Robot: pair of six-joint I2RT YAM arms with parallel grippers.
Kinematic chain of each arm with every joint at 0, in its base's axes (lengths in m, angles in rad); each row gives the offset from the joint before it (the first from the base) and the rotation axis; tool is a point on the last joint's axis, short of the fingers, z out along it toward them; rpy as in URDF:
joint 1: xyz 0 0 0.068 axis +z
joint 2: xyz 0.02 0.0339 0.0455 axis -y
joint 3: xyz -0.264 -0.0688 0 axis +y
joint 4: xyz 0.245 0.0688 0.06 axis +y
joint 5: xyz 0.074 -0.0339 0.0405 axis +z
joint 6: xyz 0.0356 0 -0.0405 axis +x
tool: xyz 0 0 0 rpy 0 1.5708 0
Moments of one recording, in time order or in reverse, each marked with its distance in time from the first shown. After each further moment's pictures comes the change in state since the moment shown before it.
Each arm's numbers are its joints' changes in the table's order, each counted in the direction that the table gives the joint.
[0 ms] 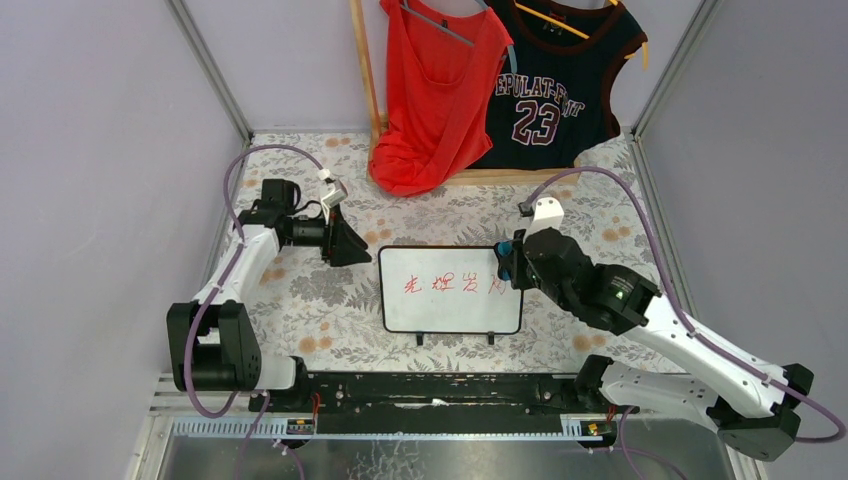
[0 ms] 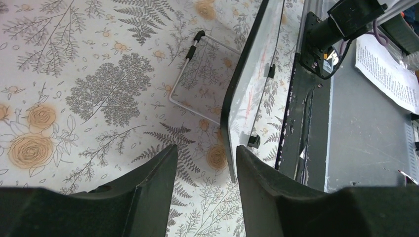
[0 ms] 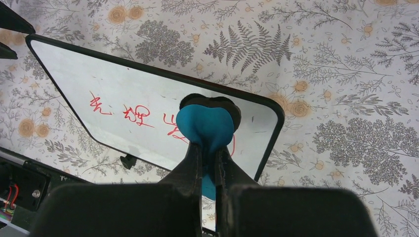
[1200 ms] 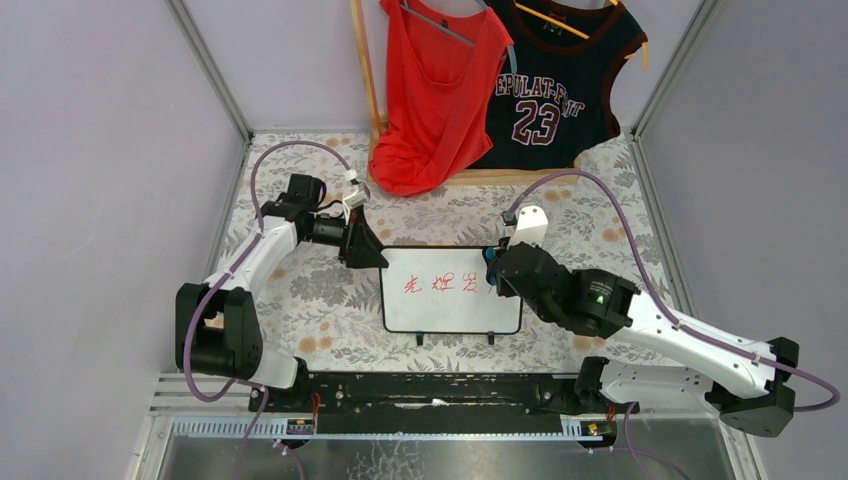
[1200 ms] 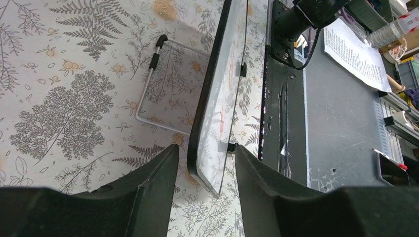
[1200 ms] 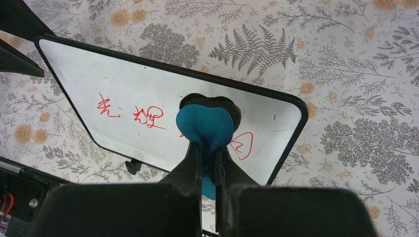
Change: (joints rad) left arm -0.150 -0.078 -0.050 0.008 -0.039 0.000; right arm 0.177 -0.074 -0.022 0.000 -0.187 0.094
